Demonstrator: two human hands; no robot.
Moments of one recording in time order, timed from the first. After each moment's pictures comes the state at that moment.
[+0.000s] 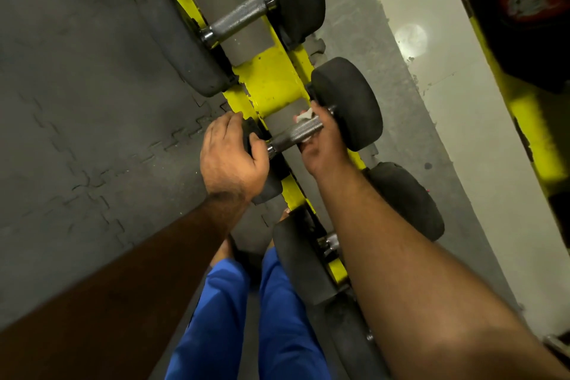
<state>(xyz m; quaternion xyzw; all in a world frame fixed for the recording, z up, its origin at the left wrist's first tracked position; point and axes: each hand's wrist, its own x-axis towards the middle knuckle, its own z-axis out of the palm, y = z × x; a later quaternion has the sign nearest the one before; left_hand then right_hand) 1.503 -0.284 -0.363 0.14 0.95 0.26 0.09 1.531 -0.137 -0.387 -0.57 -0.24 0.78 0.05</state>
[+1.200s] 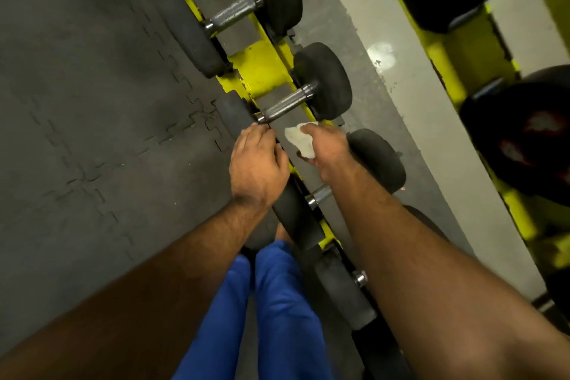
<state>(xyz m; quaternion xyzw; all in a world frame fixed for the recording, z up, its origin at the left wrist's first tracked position) 1.588 -0.299 -0.298 0.22 0.92 0.29 0.15 1.613 -0.162 -0.299 -0.61 -0.48 0.62 -0.05</state>
